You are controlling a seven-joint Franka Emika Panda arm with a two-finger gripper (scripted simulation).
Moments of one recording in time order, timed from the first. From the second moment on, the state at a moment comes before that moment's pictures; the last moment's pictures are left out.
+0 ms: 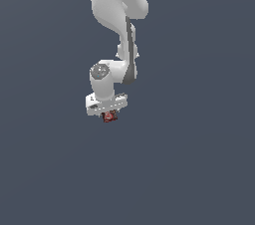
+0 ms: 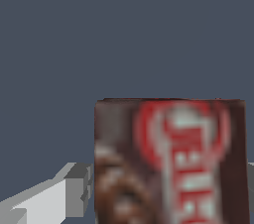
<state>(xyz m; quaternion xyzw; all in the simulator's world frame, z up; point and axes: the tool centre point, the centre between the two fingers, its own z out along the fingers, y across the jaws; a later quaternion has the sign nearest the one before) -0.061 -0.100 0.020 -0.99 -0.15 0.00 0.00</state>
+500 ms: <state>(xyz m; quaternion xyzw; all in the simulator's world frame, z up) -0.060 -0.102 0.017 -0.99 -0.15 0.00 0.00</state>
